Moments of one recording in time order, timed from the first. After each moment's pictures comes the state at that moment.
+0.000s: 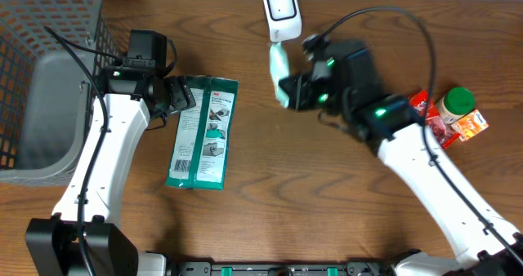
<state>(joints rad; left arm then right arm) -0.08 1.57 1.35 -1.01 -0.09 -0.46 0.46 1.48 1.27 -0.43 -0.37 0.53</state>
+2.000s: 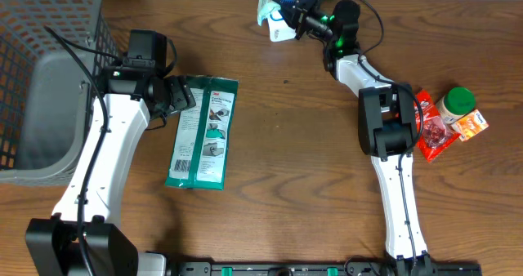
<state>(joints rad) -0.08 1.57 1.35 -1.01 -0.09 -0.46 0.20 2.75 2.08 0.79 -0.85 1.85</state>
